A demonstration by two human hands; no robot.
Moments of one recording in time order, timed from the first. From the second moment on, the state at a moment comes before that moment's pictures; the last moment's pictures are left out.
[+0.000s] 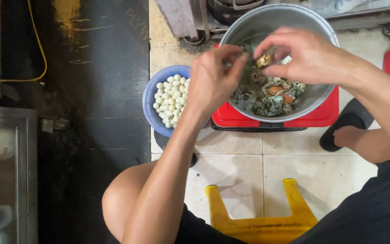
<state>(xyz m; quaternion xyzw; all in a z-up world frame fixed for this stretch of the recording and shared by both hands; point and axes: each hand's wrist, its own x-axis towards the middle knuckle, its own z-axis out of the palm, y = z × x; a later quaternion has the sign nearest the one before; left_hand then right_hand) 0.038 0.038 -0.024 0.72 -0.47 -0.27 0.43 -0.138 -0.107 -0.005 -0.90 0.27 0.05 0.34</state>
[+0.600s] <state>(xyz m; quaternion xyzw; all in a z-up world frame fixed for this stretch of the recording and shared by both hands) 0.000 -0.020 -0.047 0.56 -0.22 -0.54 0.59 -0.177 -0.100 0.047 -0.82 0.46 0.00 0.34</state>
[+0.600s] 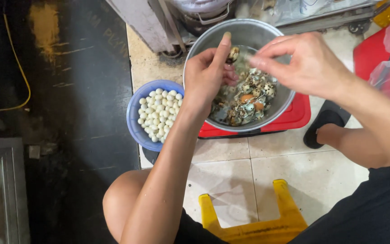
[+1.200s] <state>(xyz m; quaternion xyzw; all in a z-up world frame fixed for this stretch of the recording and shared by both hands) -0.008 -0.017 -0.062 0.37 -0.17 -0.62 0.67 -0.180 -0.086 0.017 -0.84 0.33 -0.31 0.30</state>
